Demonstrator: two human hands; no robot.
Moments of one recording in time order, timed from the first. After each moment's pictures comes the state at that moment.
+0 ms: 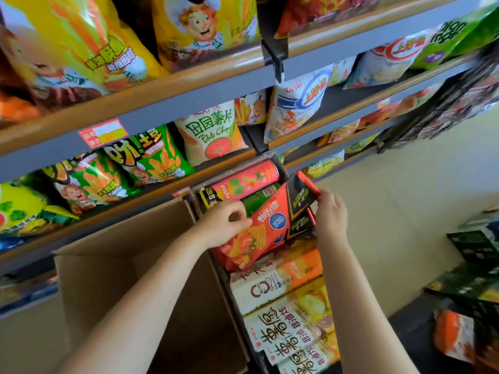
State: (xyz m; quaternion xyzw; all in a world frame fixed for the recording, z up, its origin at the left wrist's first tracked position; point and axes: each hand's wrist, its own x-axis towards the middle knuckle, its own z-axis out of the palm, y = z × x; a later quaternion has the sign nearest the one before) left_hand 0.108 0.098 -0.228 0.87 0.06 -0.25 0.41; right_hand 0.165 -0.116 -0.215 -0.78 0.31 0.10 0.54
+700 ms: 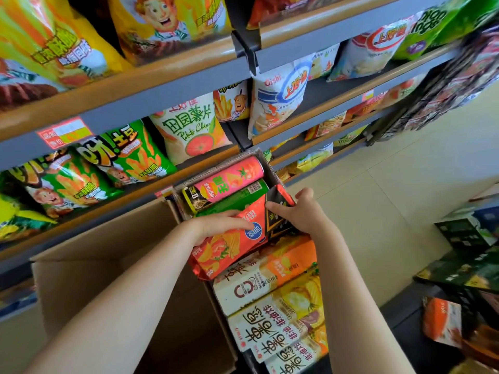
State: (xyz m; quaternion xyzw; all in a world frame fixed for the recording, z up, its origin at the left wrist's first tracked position) left_hand 0.132 0.070 -0.242 0.69 0.19 -0.50 0.48; right_hand 0.181 -0.134 -0.220 -0.87 0.13 0.35 0.33
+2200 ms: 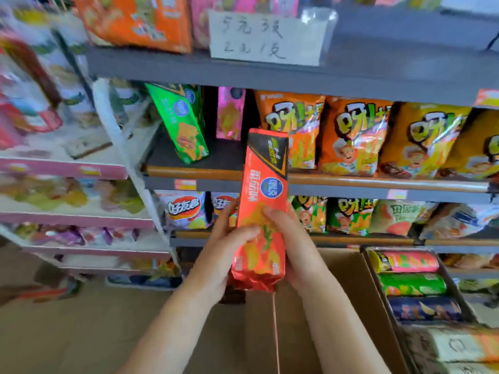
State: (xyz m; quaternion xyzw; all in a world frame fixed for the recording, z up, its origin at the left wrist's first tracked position) left_hand -0.277 0.399 -0.023 0.46 0.26 0.16 0.83; right_hand -0.174 0.312 -0.031 -0.52 -0.15 0.41 0.73
